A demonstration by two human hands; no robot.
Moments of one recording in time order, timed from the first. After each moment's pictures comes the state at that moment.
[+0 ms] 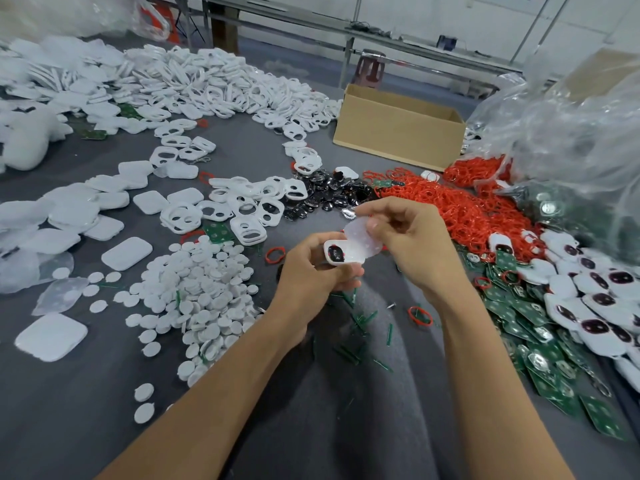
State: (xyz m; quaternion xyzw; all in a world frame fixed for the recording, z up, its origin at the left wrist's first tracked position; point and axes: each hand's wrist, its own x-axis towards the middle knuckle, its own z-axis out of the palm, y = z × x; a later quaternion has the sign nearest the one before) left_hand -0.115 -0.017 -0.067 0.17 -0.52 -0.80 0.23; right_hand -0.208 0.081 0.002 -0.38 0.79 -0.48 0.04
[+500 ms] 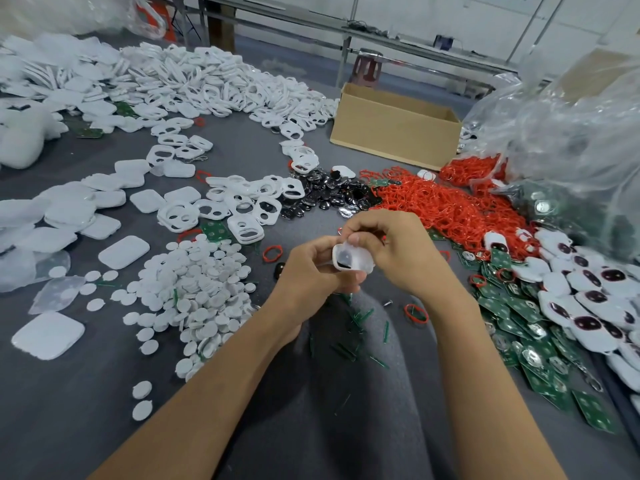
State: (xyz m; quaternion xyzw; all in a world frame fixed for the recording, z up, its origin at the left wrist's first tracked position) left_hand -0.111 -0.019 -0.062 0.14 -0.60 -0.77 0.18; right_hand -0.209 0.080 -0.002 -0.51 0.79 -0.34 0.02
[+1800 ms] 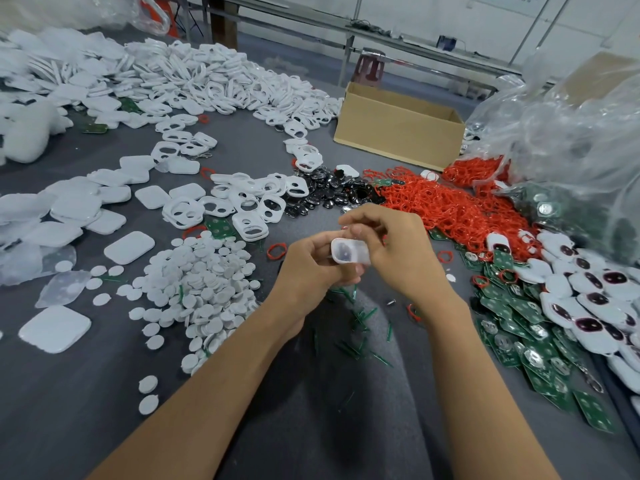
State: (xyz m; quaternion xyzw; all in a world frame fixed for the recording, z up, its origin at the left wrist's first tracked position) left_hand -0.110 -0.022 -0.061 0.13 -0.57 -0.79 0.21; right_hand -0.202 0.073 -0.010 -0.48 0.80 -0.37 -0.04
